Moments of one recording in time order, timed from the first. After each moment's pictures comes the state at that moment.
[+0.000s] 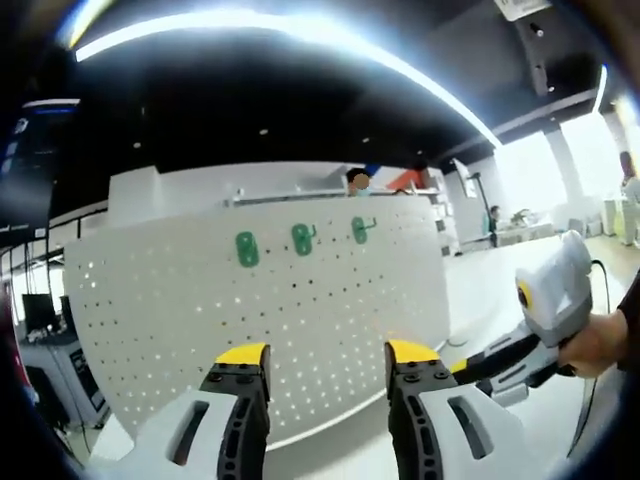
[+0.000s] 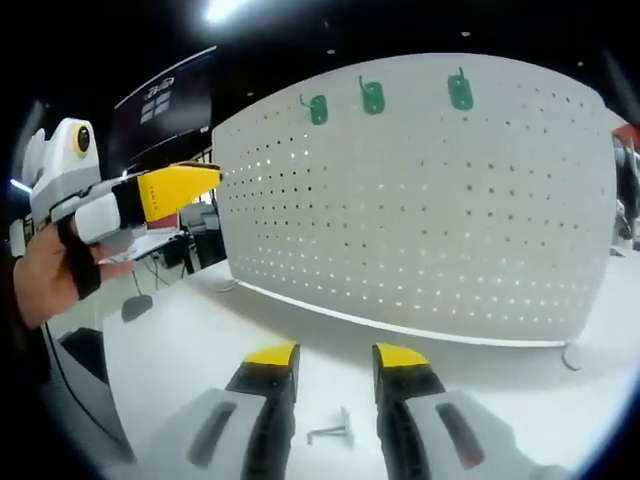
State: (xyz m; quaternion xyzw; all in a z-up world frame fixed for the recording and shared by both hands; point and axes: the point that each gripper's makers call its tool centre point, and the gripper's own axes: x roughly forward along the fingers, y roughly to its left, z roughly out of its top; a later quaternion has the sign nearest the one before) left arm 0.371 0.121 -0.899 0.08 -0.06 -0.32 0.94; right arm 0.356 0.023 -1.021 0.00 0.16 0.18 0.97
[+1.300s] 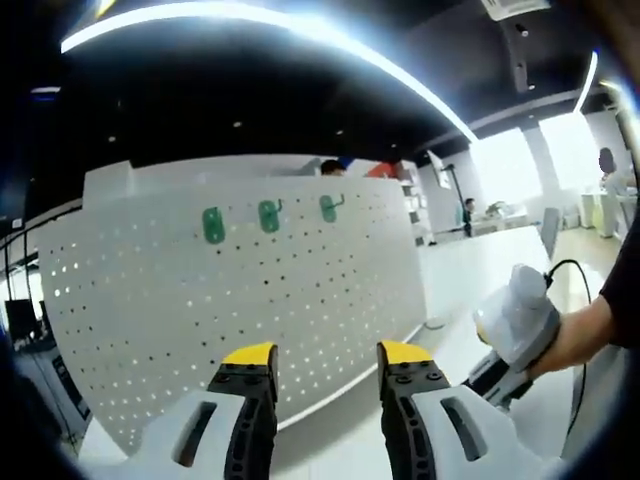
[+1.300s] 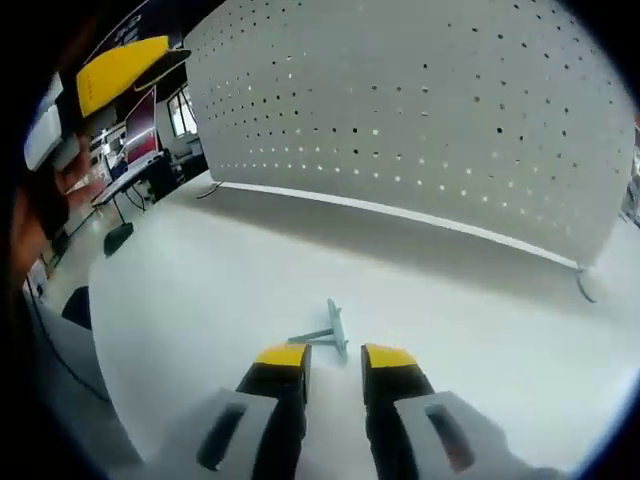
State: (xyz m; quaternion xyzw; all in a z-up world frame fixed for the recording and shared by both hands) left arm 0.363 0.102 -0.929 0.10 -0.04 -0.37 0.92; right arm 0.331 0.012 -1.123 -0.03 0.35 0.17 0.92
